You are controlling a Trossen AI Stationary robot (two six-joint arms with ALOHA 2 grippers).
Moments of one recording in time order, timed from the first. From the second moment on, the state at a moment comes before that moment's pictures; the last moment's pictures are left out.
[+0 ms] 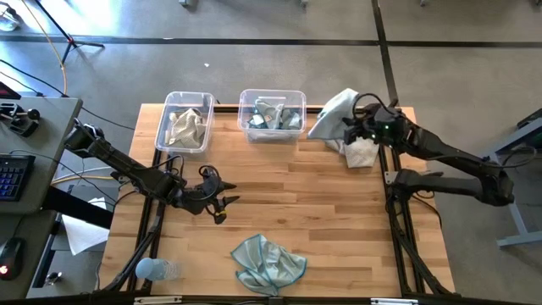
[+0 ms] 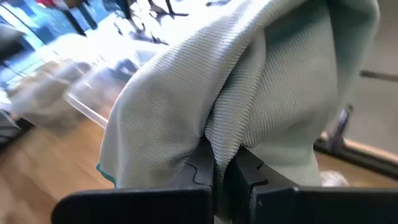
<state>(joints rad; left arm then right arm) -0.46 1.14 0.61 -0.16 -0.66 -0.55 -0.50 0.78 0.74 -0.42 0.28 0.41</state>
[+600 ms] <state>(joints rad) -0.46 1.14 0.61 -0.17 -0.69 -0.55 -0.40 1.30 1.31 -0.49 0.28 0.33</state>
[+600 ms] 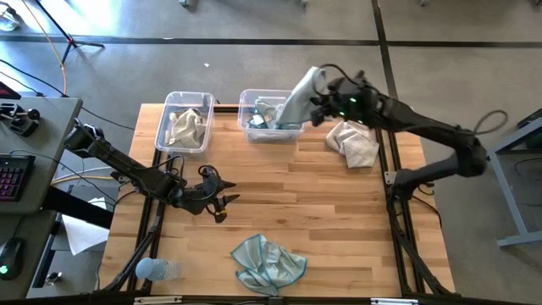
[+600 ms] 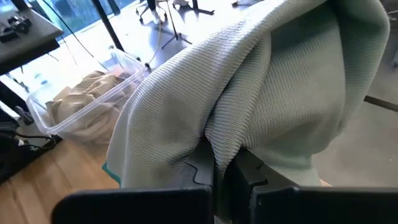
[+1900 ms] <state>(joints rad) -0.46 1.14 0.61 -0.19 -0.69 -0.55 -0.48 2.14 1.95 -0.78 0.16 0.53</state>
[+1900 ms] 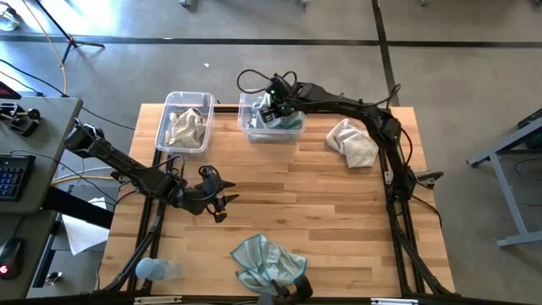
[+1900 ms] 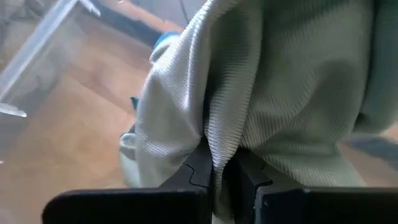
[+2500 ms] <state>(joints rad) -0.46 1.24 0.61 -0.18 -0.69 -0.60 -0.48 2.17 1.95 -0.79 0.08 0.49</state>
